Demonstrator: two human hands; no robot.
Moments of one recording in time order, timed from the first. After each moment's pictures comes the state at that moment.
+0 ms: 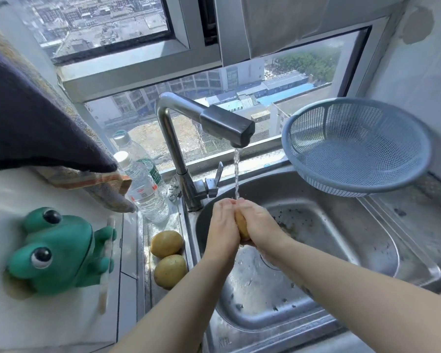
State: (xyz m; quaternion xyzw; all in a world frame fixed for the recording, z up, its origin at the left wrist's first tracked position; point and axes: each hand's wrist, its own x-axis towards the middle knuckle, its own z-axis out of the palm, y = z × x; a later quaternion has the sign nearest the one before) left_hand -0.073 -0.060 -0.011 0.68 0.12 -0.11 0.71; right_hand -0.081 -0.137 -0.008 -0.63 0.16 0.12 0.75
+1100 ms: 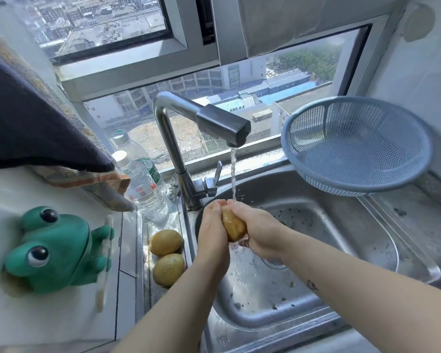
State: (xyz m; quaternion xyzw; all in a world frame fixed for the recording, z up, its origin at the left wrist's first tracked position) left_hand -0.072 -0.052 -0.017 0.60 0.19 -0.09 0.77; right_hand -0.082 -0.143 0.007 -0.57 0.14 0.25 0.77
